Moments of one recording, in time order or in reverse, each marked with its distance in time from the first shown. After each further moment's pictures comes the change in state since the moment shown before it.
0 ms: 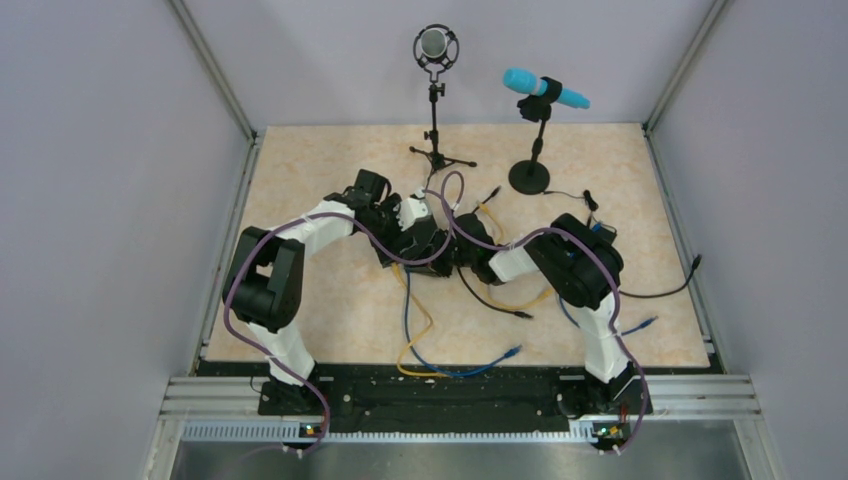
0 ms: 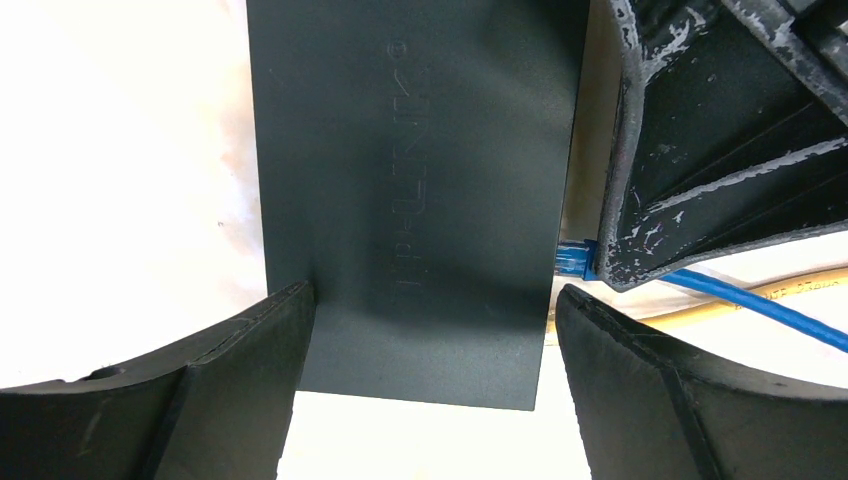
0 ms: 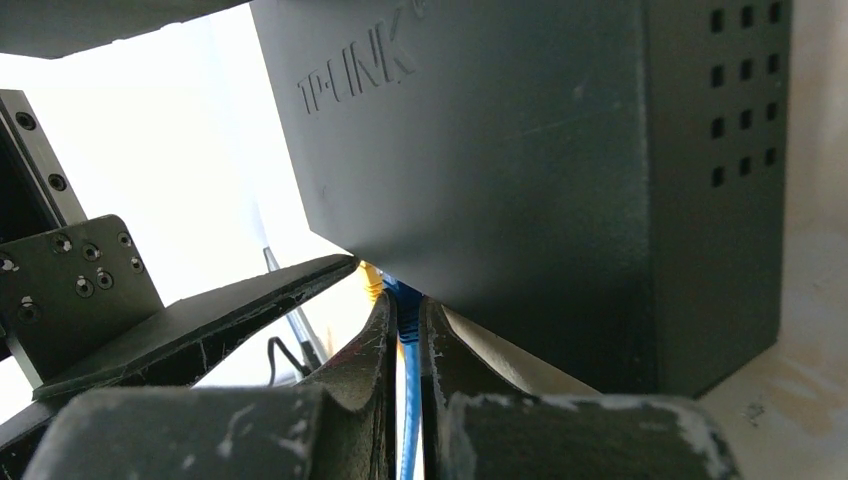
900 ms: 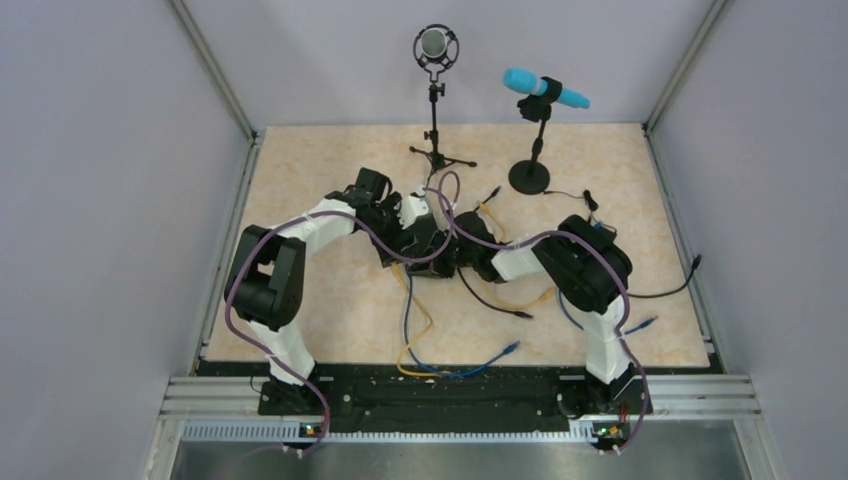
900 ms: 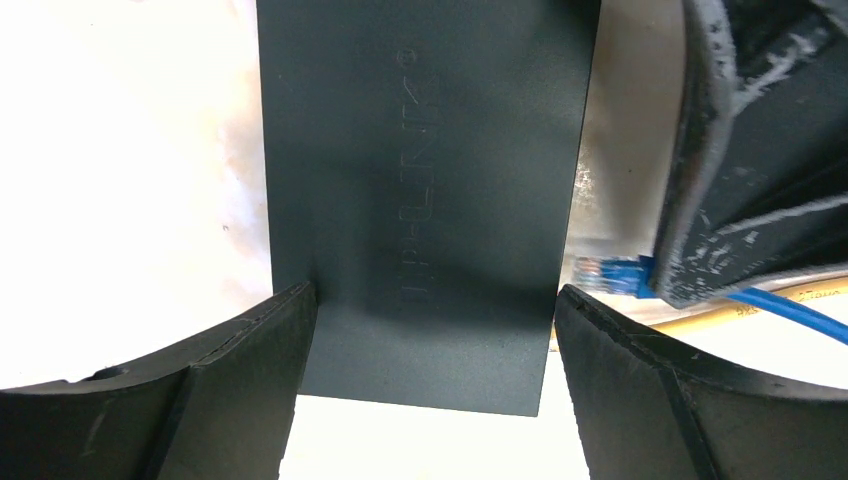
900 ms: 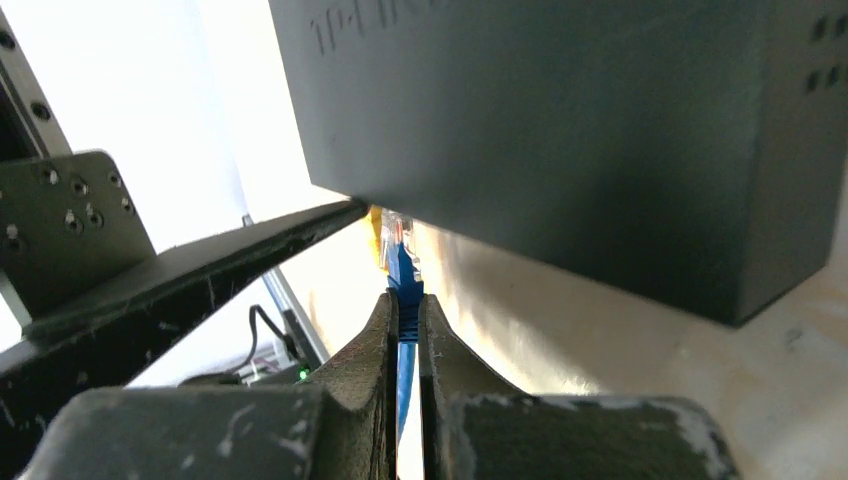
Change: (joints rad) left arm 0.000 0.013 0.016 -0.004 -0.003 -0.013; right arm -0.001 -0.047 -0.003 -0.079 -0.031 -0.073
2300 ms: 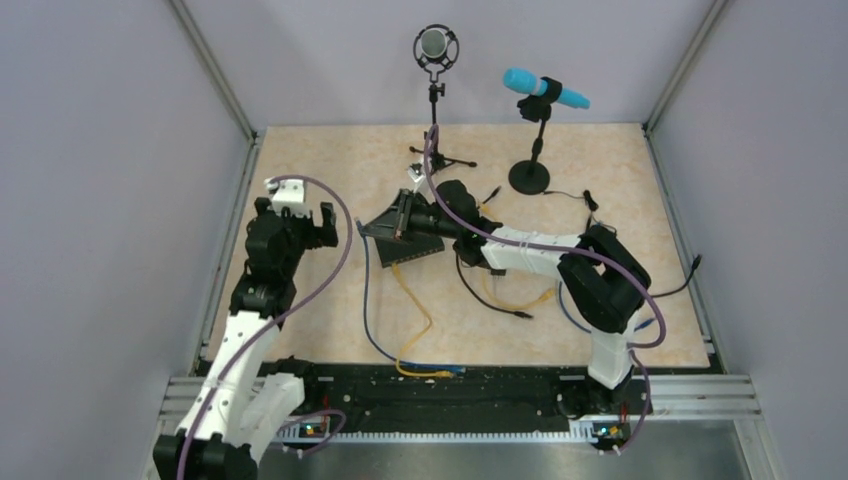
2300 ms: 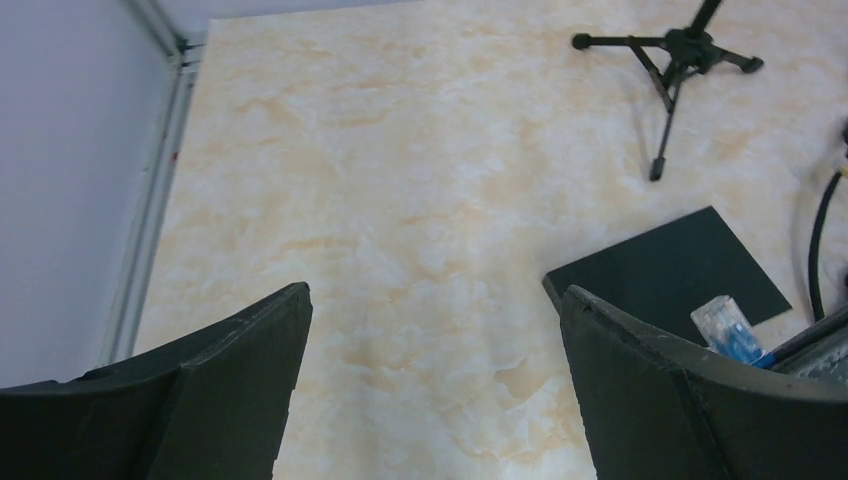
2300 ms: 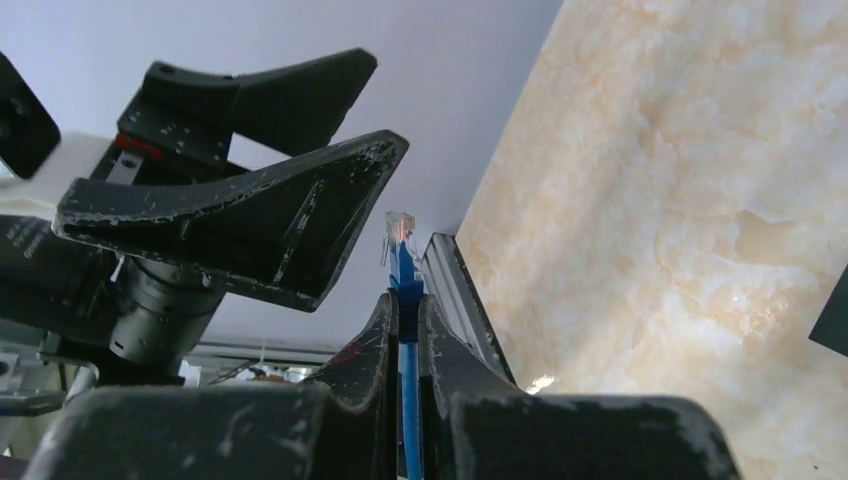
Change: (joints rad) left arm 0.256 -0.957 -0.494 0.387 -0.367 -0.716; right arm 0.119 -0.168 0.224 0.076 -0.014 0.035
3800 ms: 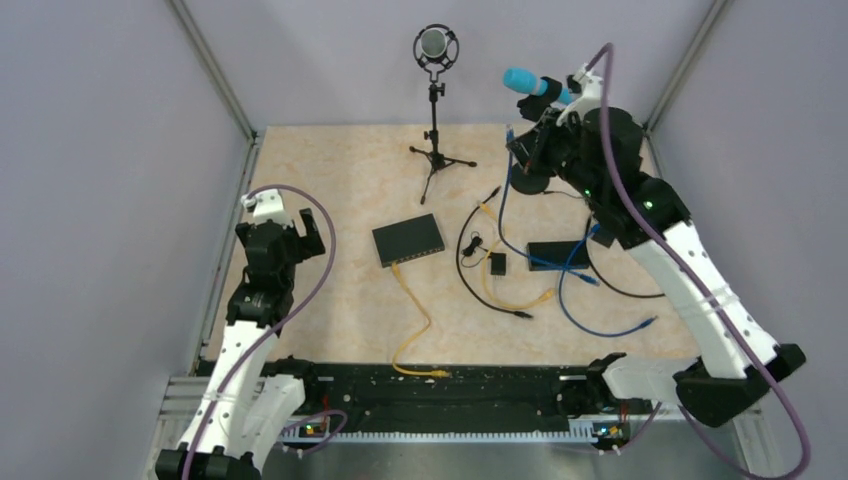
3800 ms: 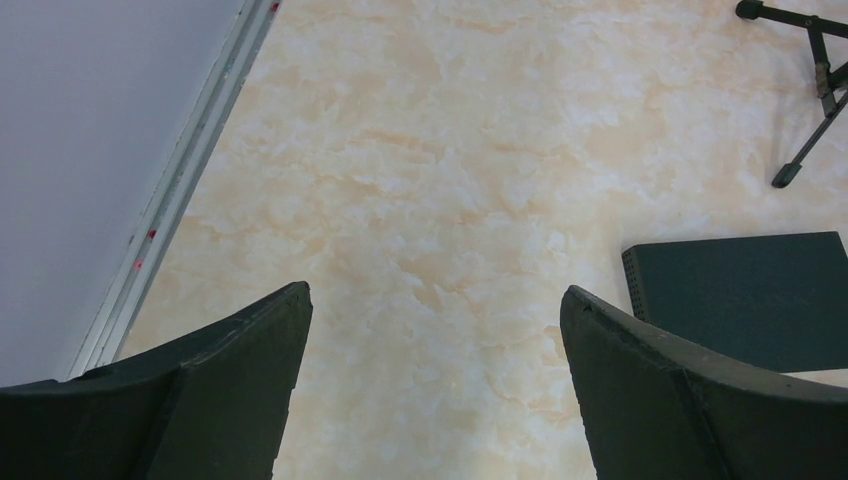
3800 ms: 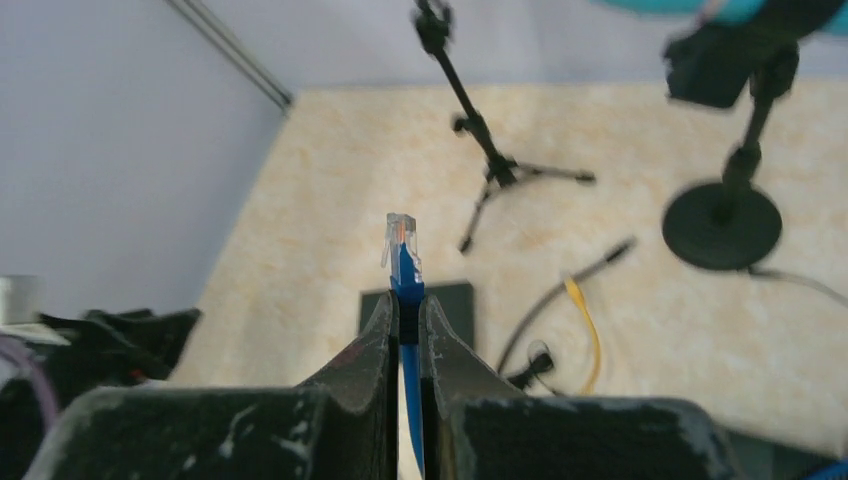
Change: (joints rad) left arm 0.026 -0.106 -0.041 -0.180 -0.293 -0.200; right arm -0.250 -0.671 0.390 -1.102 0.577 -0.697
